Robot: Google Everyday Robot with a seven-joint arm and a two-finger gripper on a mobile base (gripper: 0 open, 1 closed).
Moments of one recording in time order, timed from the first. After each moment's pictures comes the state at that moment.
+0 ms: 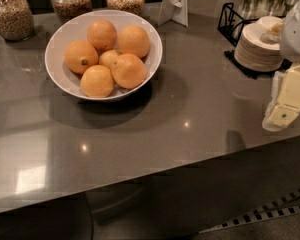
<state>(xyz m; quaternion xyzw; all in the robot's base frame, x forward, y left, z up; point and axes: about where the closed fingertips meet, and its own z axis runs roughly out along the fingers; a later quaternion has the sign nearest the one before) 0.438 -0.216 0.978 -0.60 0.78 -0.04 0.16</state>
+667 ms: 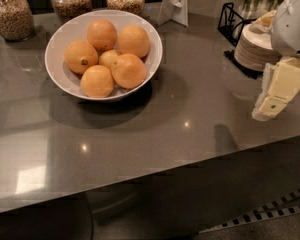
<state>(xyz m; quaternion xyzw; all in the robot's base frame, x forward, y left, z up) 0.460 -0.199 0.984 -0.63 0.75 -0.04 0.21</state>
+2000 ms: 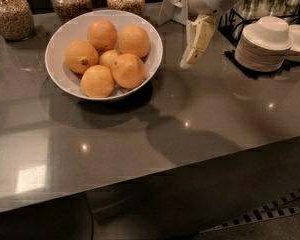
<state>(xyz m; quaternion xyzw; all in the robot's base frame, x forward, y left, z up) 0.576 -0.054 1.017 -0.79 0.49 0.04 0.37</state>
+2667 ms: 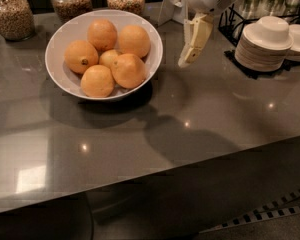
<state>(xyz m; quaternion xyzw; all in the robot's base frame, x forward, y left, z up) 0.578 -0.049 1.018 -0.79 0.49 0.04 0.37</state>
